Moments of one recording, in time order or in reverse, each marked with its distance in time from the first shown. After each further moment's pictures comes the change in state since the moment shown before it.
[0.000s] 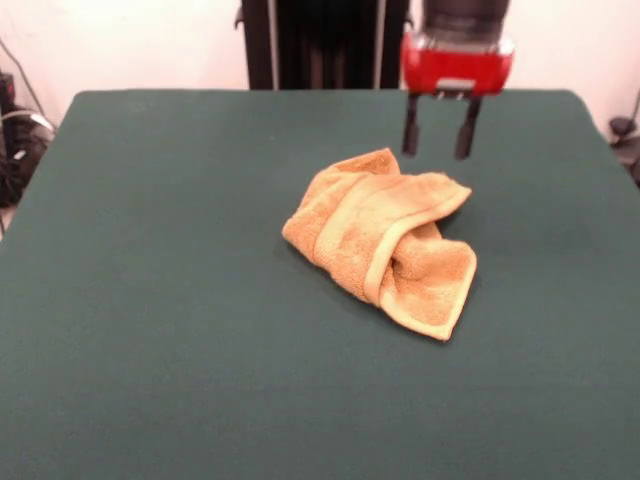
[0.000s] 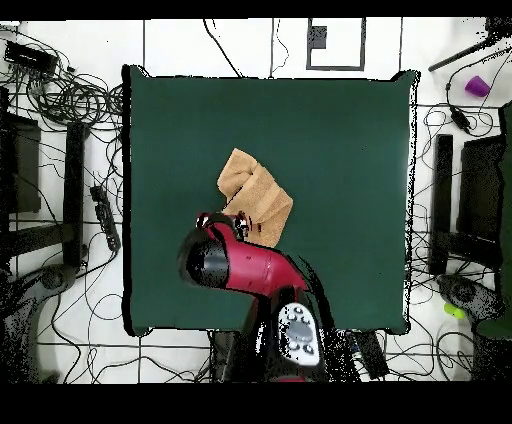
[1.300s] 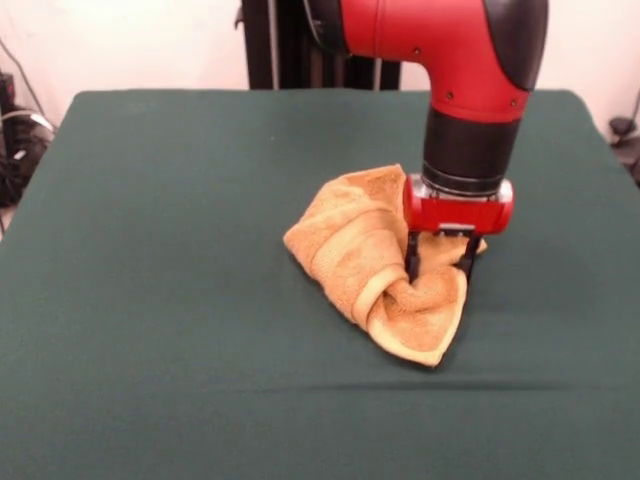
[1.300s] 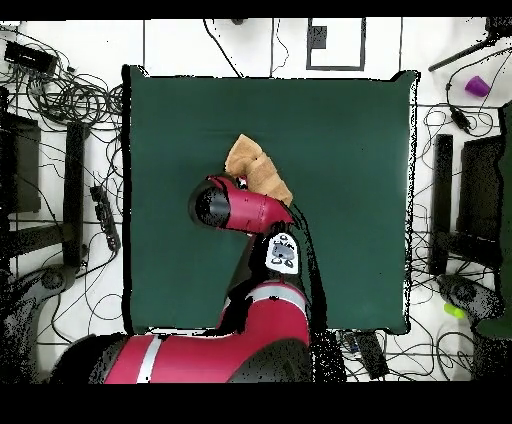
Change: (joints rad) arm 0.042 0.326 -0.038 -0.408 0.022 0.093 0.000
